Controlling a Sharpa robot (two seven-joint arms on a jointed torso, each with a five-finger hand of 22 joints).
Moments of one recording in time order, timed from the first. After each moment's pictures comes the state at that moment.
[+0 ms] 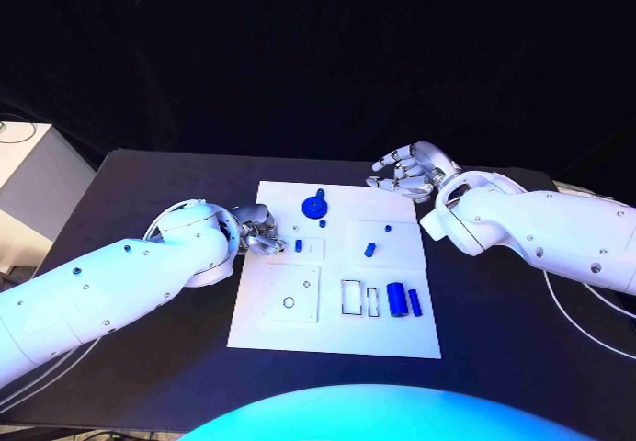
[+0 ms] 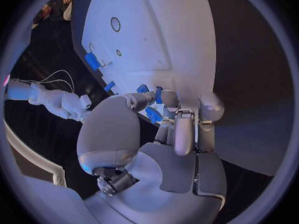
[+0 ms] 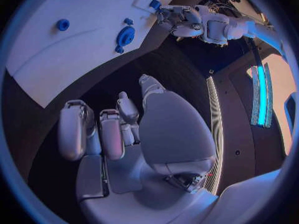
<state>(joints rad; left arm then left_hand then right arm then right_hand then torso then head) 0.95 -0.72 0.21 1.51 -1.44 0.07 -0.51 1.10 -0.19 0.85 0.20 0.07 0.82 0.05 0.84 0.81 1.18 -0.02 1.10 0.64 1.46 -0.06 1.53 1.31 0.14 1.22 0.04 1.29 0.99 1.20 -0.83 -0.09 1.46 -0.84 -0.55 -0.02 1.37 -0.14 0.09 0.29 0.37 0.85 0.17 0.22 0.29 1.23 0.08 1.20 1.19 1.47 0.01 1.46 1.31 0.05 1.47 0.11 1.29 1.31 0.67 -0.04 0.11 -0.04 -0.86</state>
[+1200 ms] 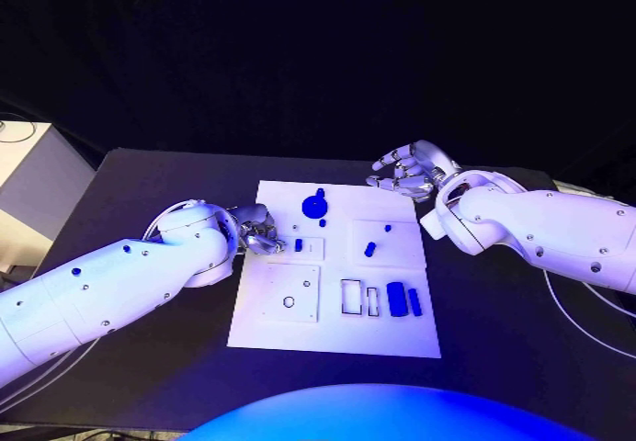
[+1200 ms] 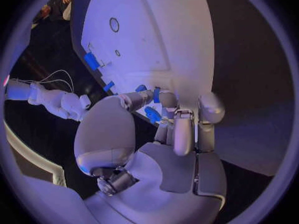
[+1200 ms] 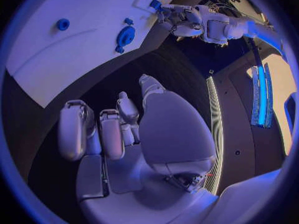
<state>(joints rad) 0.95 -0.73 0.21 1.51 -1.44 0.06 -0.51 1.02 -0.26 0.89 0.15 0.07 0.86 0.03 0.84 0.76 1.20 -0.03 1.10 0.65 1.47 -0.08 1.53 1.31 0.12 1.24 0.03 1.29 1.00 1.20 -0.83 -0.09 1.46 -0.84 -0.55 -0.02 1.37 -0.14 0.09 0.29 0.37 0.85 0.17 0.22 0.29 1.23 0.08 1.20 1.19 1.47 0.01 1.46 1.31 0.05 1.47 0.11 1.29 1.31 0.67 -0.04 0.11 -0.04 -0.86</state>
